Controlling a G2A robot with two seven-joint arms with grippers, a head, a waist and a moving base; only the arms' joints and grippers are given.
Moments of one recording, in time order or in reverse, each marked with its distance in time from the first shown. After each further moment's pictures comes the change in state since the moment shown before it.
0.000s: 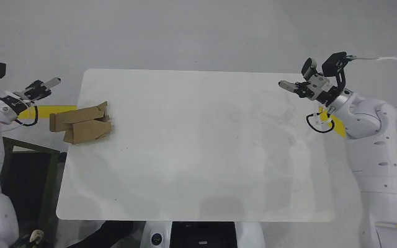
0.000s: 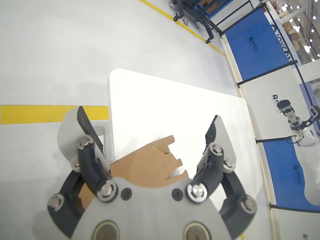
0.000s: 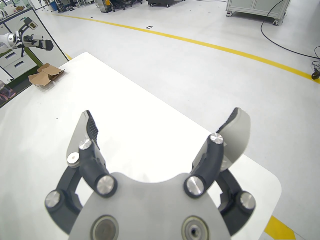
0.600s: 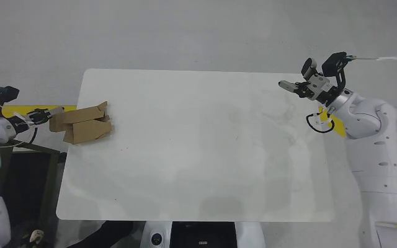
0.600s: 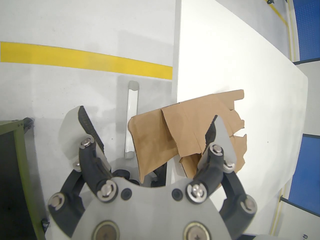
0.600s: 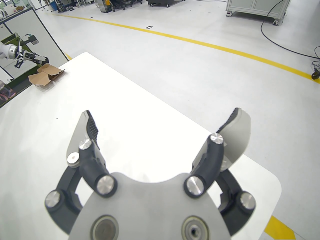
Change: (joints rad) left arm -0.030 0.030 0.090 0.163 0.239 0.000 0.006; right arm 0.000 0.000 0.000 0.000 0.000 0.000 0.000
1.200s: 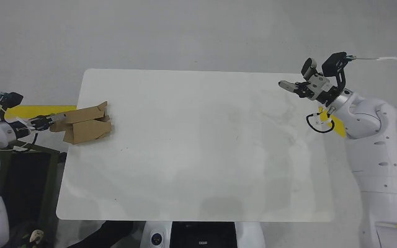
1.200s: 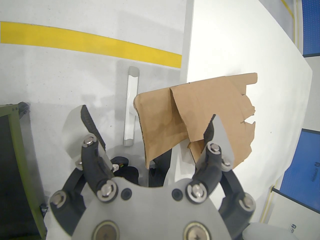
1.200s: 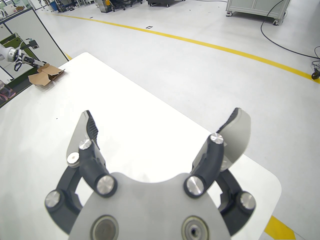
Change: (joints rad) left arm -0.009 0.007 0.039 0.026 0.010 0.001 -0.045; right arm 0.000 0.000 0.000 0.000 0.000 0.000 0.000
